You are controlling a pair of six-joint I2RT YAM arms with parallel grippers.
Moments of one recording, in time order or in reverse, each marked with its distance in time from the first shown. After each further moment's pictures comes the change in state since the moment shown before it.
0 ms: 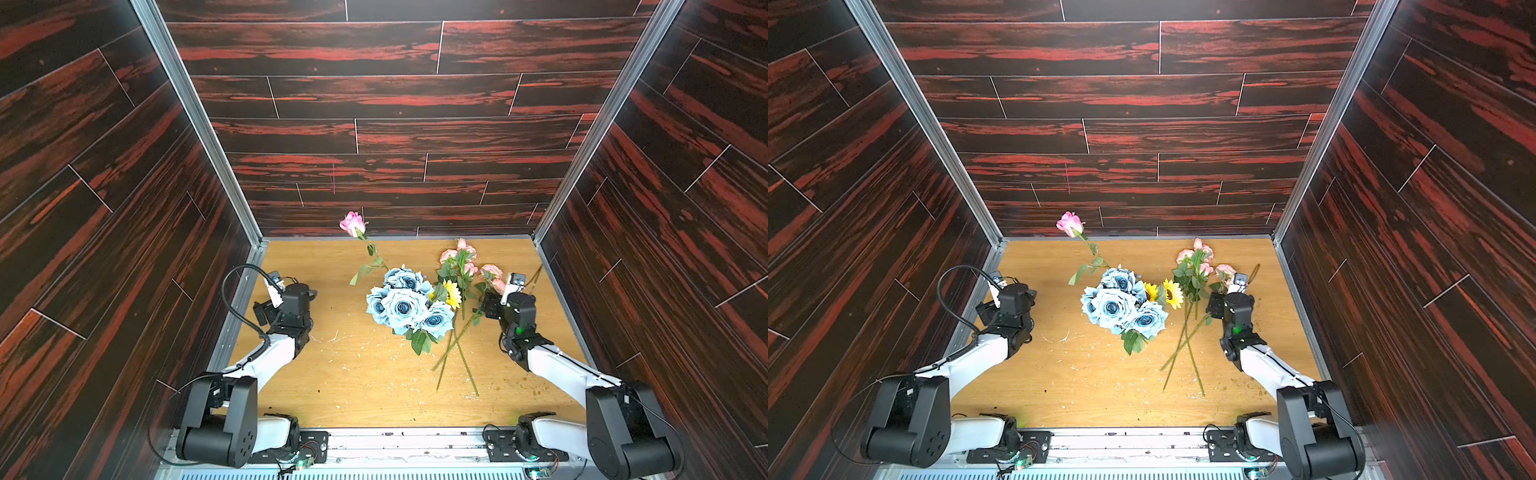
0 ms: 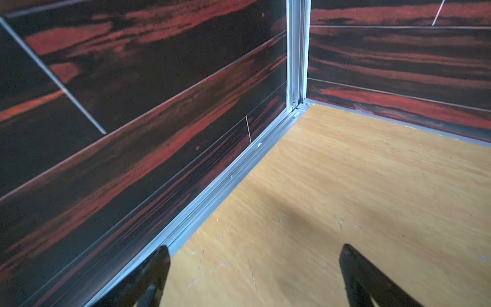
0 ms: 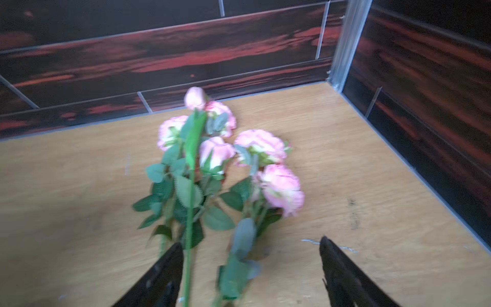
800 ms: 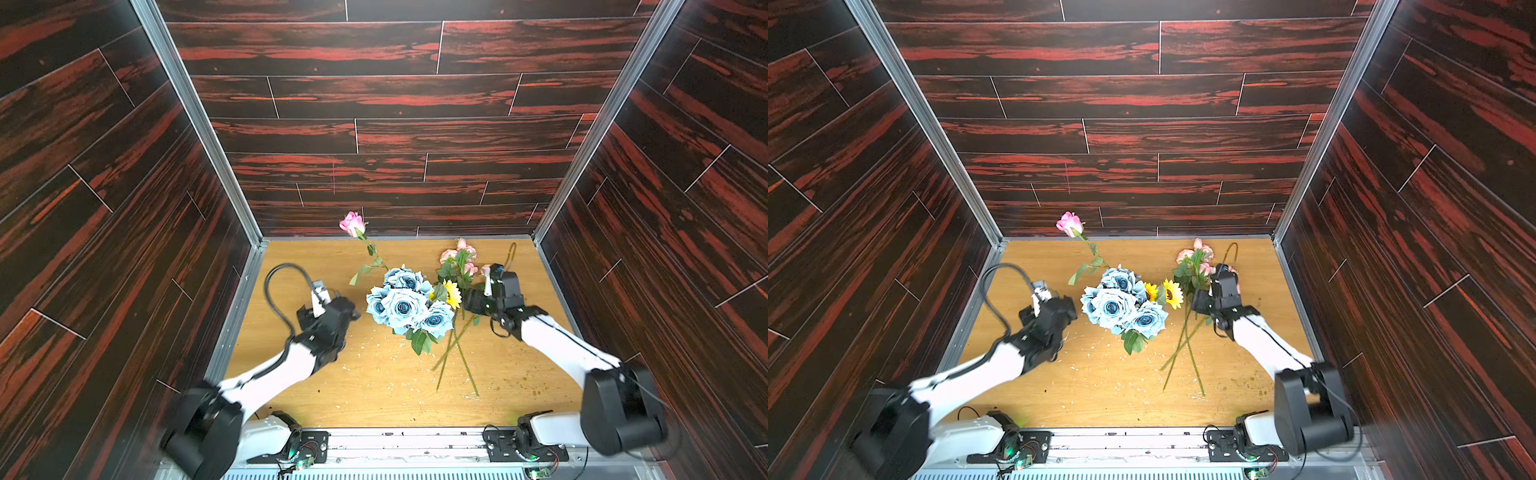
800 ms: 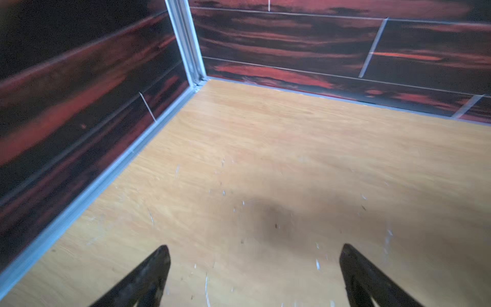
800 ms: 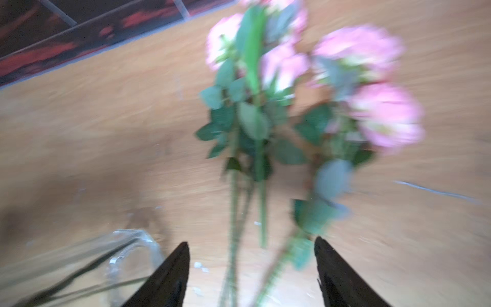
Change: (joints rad) left arm -0.453 -0.009 0.160 -0.384 -0.087 -0.280; right arm 0.100 0.075 0.332 -0.623 -0.182 0.168
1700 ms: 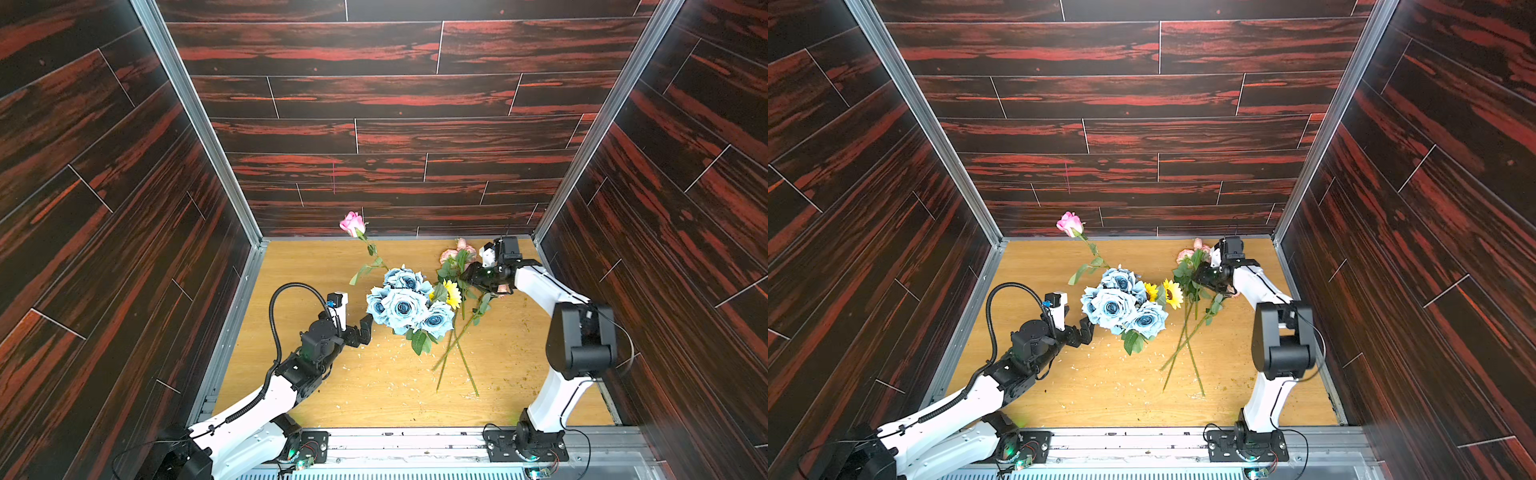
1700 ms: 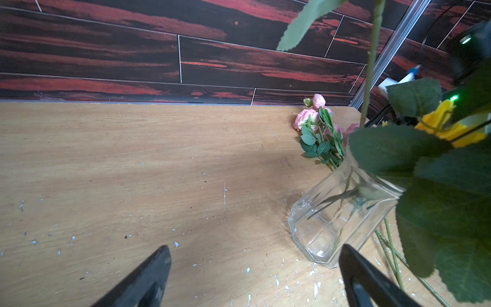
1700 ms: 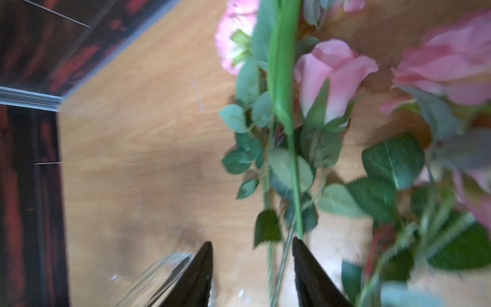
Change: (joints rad) left arm -0.037 -0.371 -0.347 0.379 0.704 0.193; right arm -0.163 0.561 0.586 -0.305 -0.454 0.030
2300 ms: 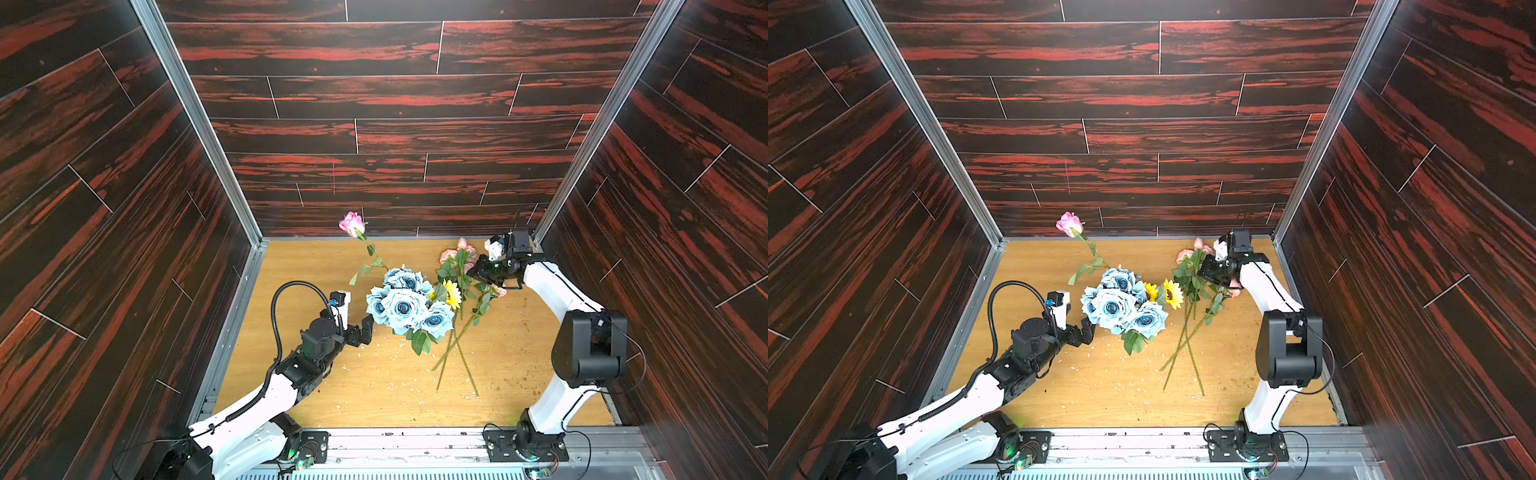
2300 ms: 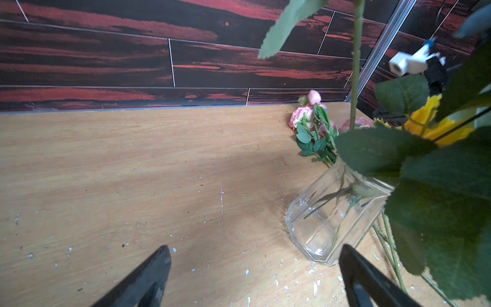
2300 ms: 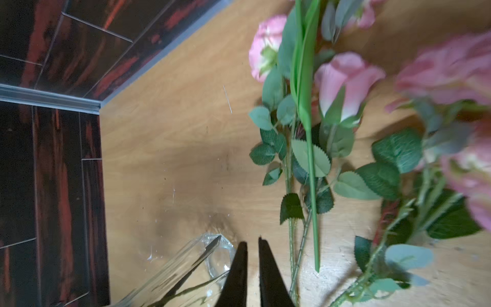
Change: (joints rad) left arm 0.000 0.006 0.017 -0.008 0.027 0.038; right arm -0.024 -0.097 0.052 -0.111 -0.108 0.029
